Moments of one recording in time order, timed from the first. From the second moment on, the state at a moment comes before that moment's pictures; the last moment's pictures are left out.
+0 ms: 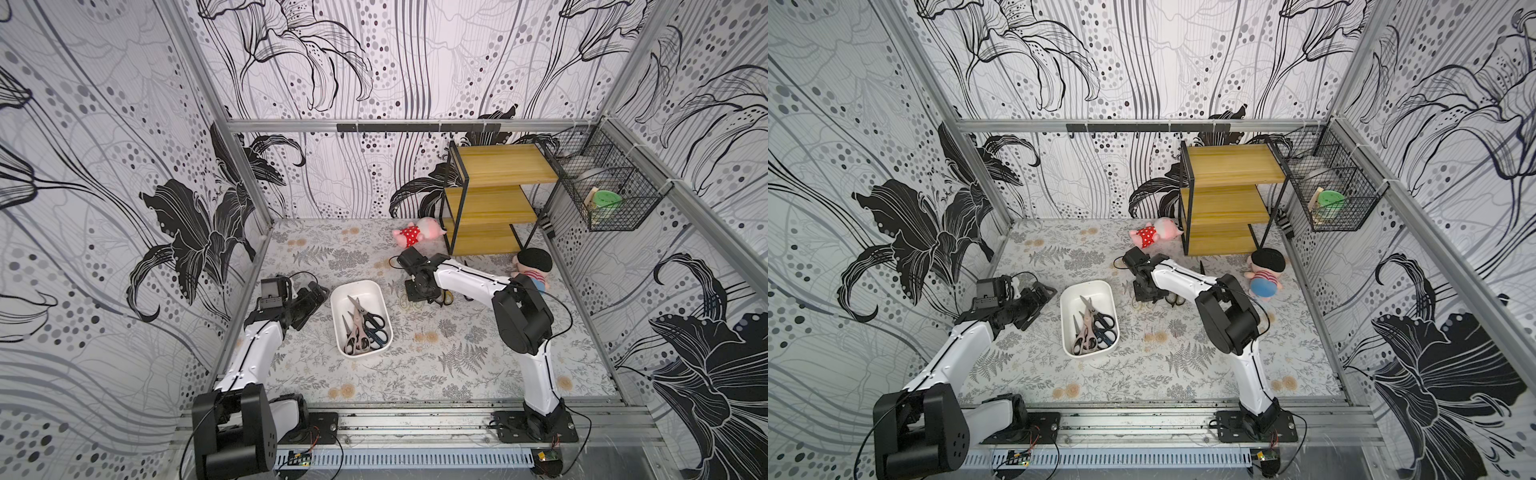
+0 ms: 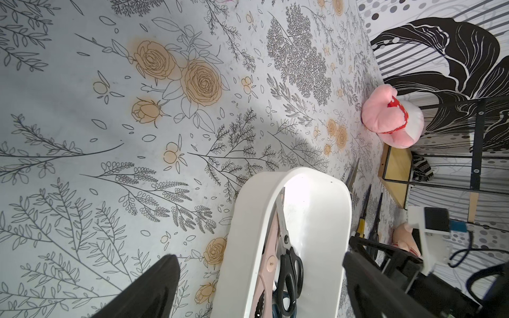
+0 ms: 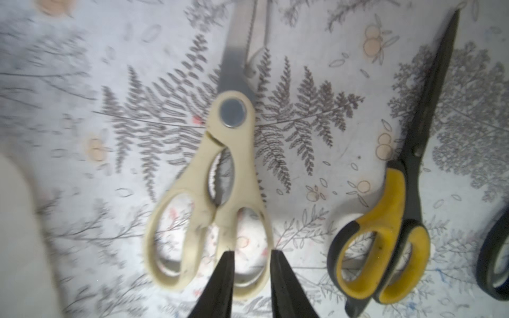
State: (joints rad) left arm 0.19 1.17 0.66 -0.38 0.44 -0.68; right arm 0.71 2.09 1.65 -0.80 0.13 0.48
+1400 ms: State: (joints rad) left arm 0.19 1.18 0.60 -0.33 0.34 -0.72; right arm 1.11 2.17 1.73 -0.84 -0.03 0.59
